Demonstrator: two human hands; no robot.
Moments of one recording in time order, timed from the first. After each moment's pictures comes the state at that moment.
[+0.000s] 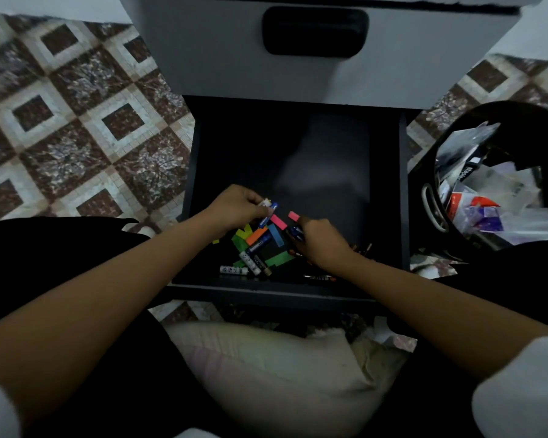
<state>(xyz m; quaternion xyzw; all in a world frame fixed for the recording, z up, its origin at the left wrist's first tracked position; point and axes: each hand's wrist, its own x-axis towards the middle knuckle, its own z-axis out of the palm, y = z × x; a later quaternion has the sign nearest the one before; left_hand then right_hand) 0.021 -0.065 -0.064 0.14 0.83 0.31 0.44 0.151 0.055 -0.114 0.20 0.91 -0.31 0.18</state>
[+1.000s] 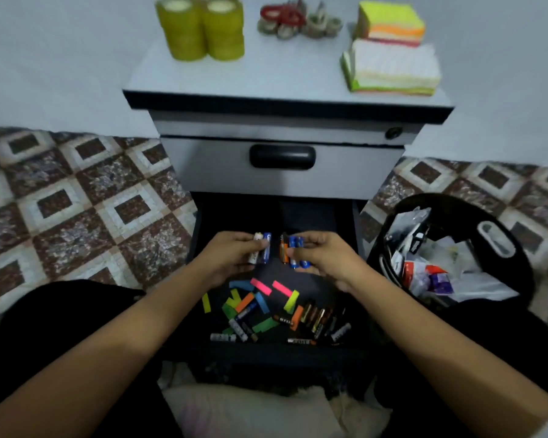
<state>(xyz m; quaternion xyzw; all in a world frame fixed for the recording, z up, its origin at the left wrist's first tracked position) 0.028 -0.054 0.009 0.04 0.71 0.54 0.45 0.137 0.094 0.005 0.32 0.61 -0.72 0.04</state>
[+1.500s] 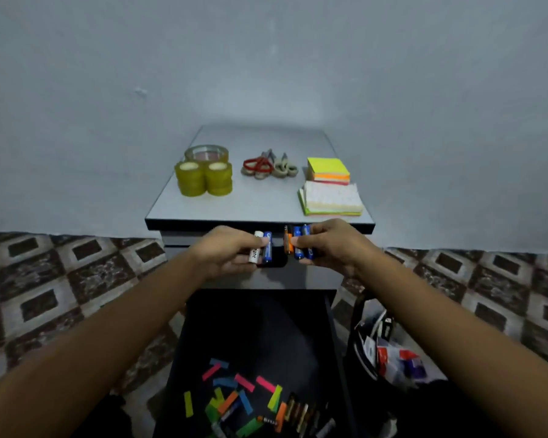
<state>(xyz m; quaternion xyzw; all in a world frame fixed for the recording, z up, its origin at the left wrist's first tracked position) 0.002 -0.007 0.177 0.14 0.70 0.57 0.41 0.119 0.138 0.192 0.29 0.69 -0.66 -0.06</state>
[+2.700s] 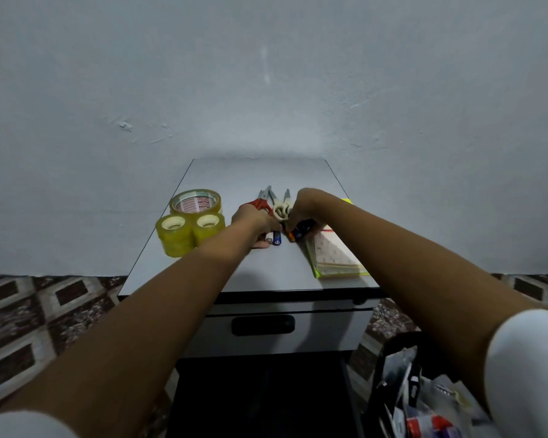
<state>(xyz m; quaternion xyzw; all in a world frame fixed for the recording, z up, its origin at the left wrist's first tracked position) -0.109 0.131 0.218 0.13 0.80 0.51 0.28 -0.048 0.220 0.256 0.38 0.85 -0.35 0.10</state>
